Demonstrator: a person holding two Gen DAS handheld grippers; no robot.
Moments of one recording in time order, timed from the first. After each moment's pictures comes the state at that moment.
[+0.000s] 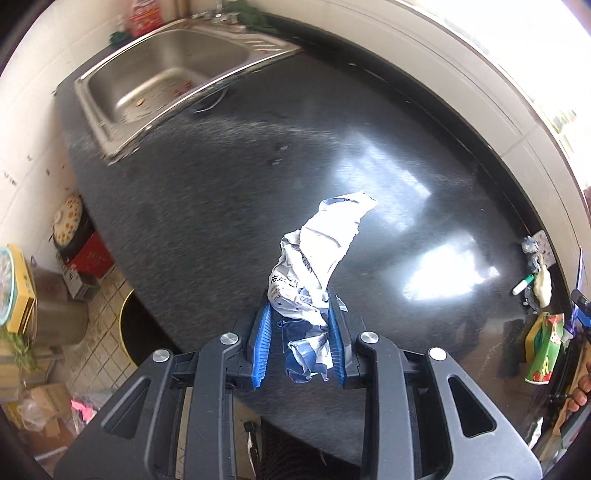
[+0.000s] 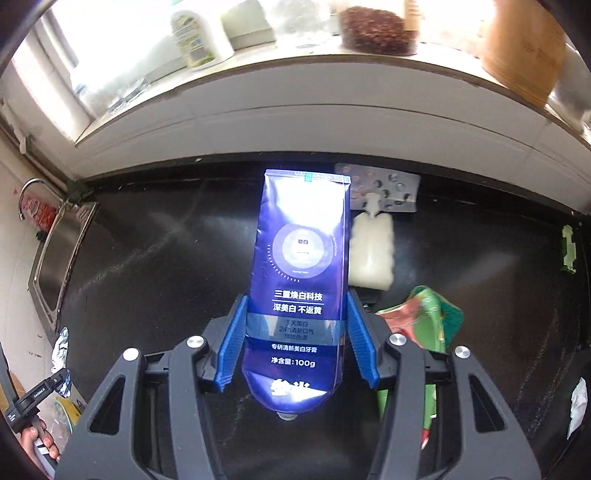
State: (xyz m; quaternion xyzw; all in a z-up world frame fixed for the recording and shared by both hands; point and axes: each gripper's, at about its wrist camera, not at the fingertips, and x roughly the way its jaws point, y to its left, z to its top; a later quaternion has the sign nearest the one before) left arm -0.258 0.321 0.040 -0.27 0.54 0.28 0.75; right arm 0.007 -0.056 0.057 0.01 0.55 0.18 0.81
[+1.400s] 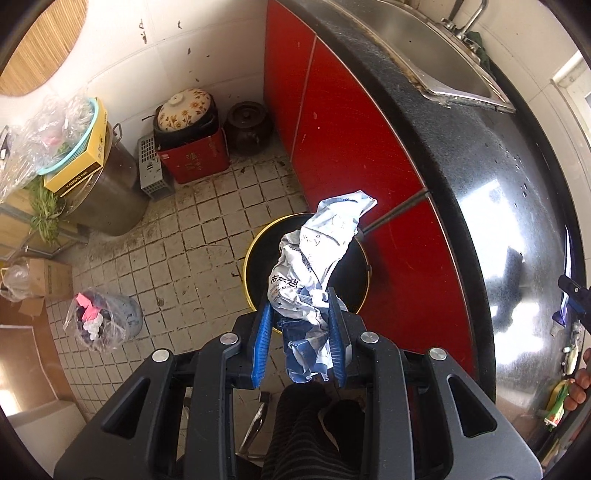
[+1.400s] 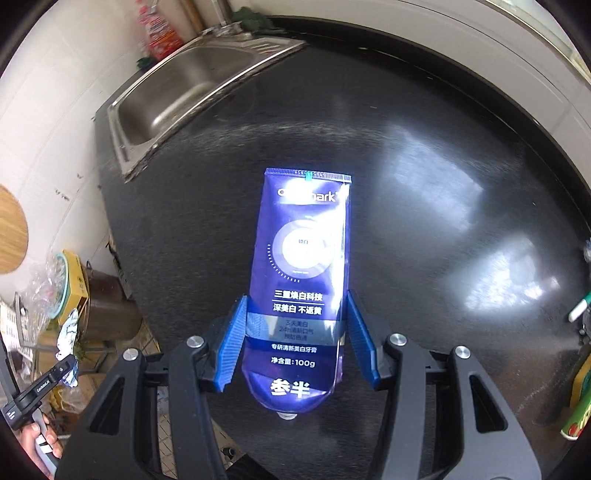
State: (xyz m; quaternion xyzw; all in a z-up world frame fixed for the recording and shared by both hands) left arm -0.546 0.419 -0.003 -0.40 0.49 0.44 0.64; right arm -0.180 0.270 0.007 -0.18 0.57 0.40 0.70
